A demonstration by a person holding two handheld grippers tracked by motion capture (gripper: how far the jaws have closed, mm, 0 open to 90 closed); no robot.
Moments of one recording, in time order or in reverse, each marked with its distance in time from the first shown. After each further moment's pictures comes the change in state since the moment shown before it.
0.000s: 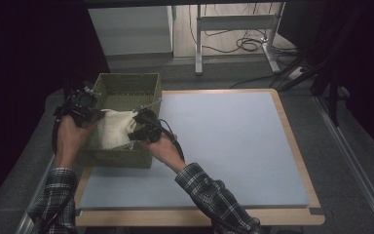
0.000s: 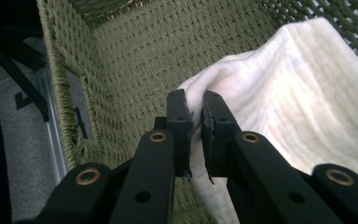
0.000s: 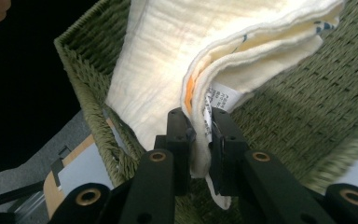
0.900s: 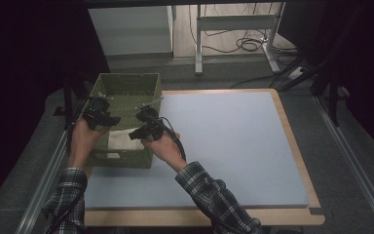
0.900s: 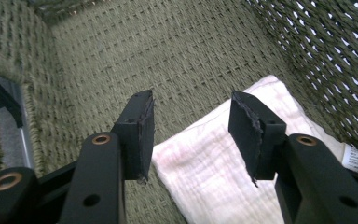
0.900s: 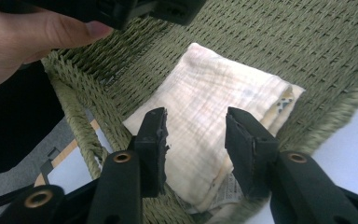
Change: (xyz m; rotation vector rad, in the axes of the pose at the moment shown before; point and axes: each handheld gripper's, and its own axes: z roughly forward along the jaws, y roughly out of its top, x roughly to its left) left arm -0.017 0.003 0.037 0.003 -0.062 -0.001; right arm -0.007 0.004 -0.007 0.022 -0.043 0.028
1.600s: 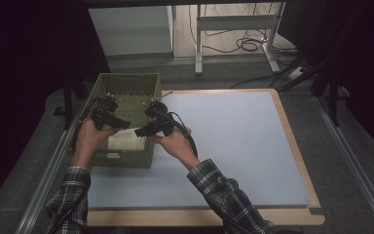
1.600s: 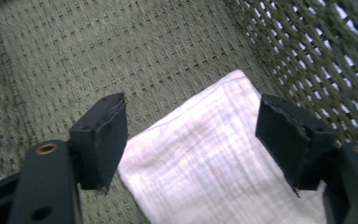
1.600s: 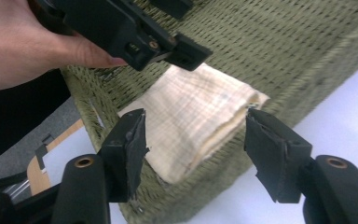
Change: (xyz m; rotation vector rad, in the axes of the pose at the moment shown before) left arm -0.014 0.010 0.011 0.069 -0.100 -0.023; right arm -0.010 0.002 -0.040 -0.029 -0.019 -0.099
